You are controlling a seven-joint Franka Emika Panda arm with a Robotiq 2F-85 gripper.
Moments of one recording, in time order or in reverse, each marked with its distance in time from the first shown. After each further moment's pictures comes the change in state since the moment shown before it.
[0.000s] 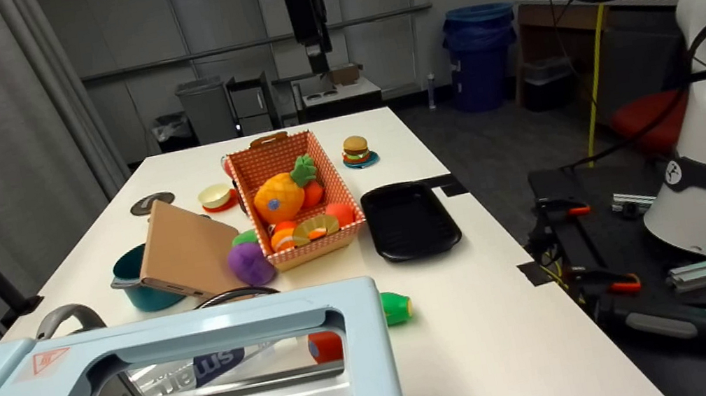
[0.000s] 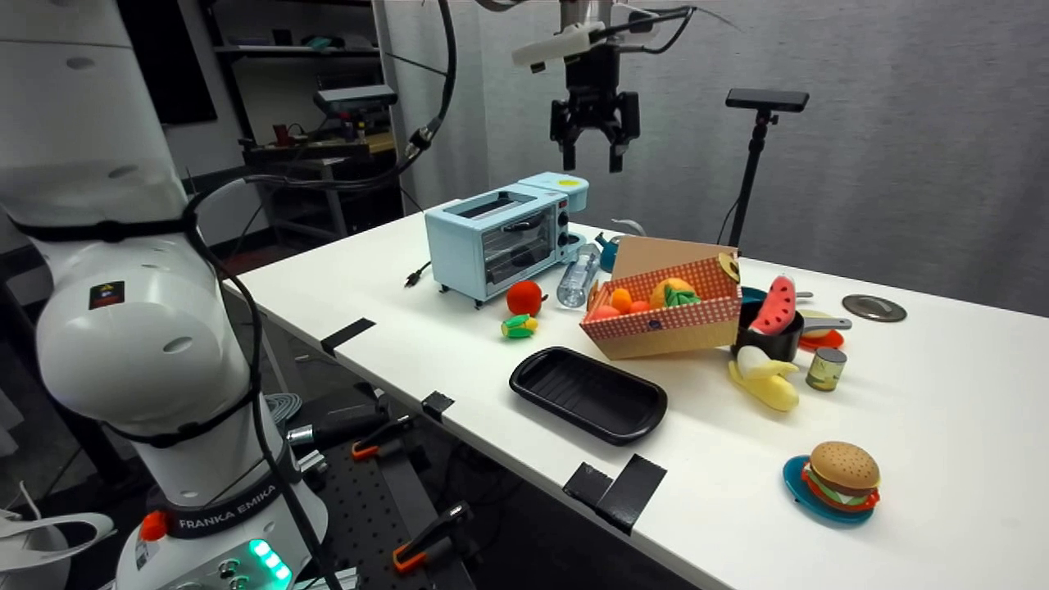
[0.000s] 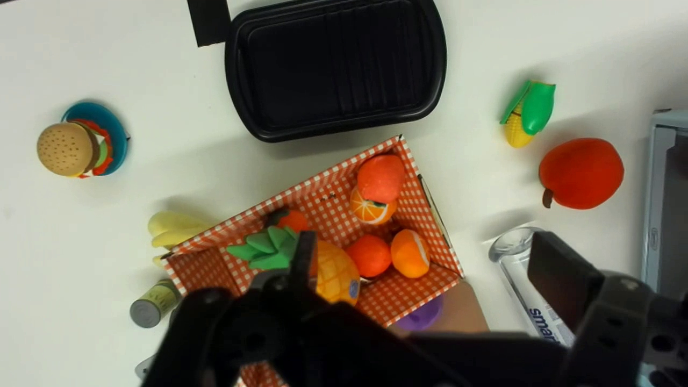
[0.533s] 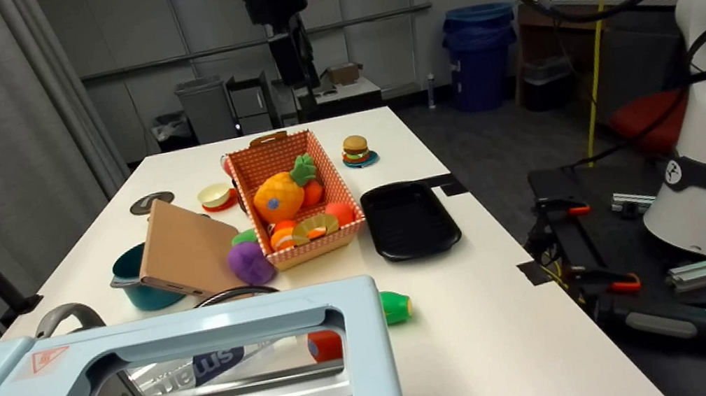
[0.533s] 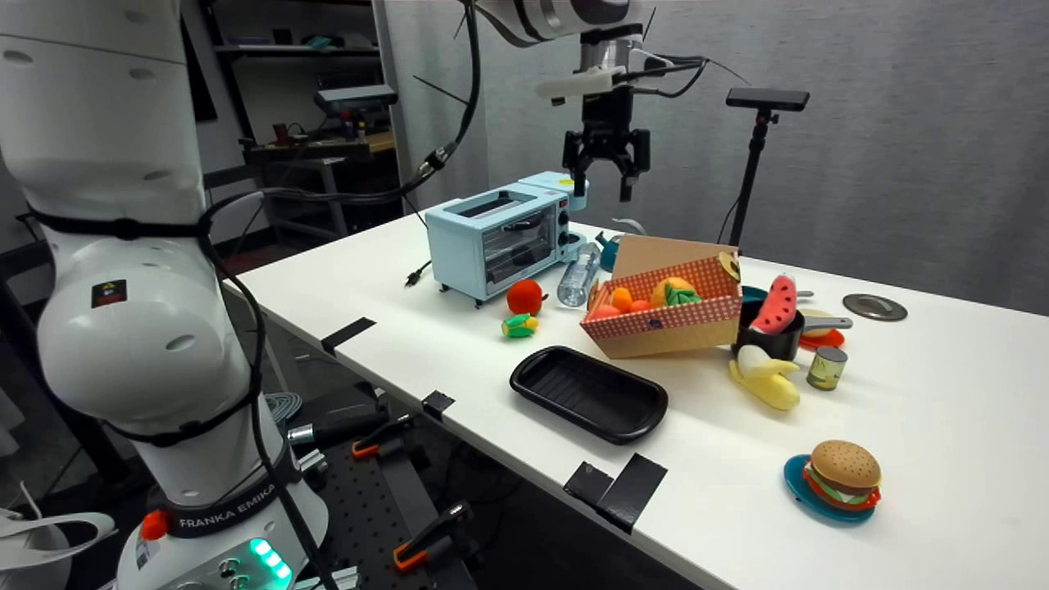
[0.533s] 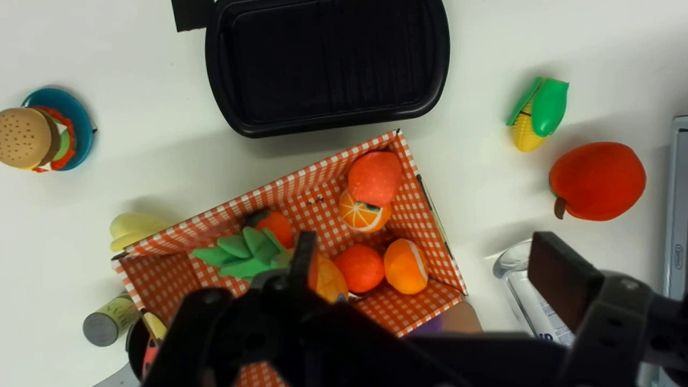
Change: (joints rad) arm 0.013 0.153 -0.014 0.085 0.000 0.003 -0.032
